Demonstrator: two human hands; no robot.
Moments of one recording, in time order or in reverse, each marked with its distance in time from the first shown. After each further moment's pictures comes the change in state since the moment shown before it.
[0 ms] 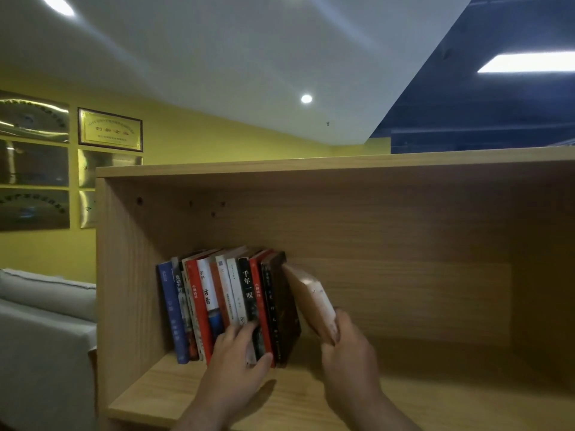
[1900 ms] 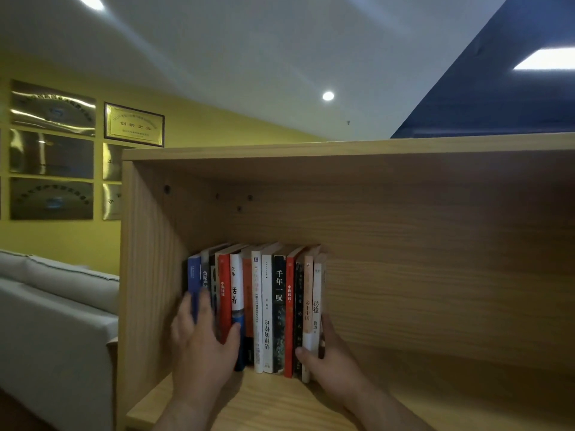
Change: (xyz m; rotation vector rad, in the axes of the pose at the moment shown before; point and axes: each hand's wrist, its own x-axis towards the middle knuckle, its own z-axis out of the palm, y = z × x) left_hand 0.030 -0.055 -0.039 0.077 0.524 -0.214; right_hand 0.031 -0.016 0.077 0.344 -0.566 0.054
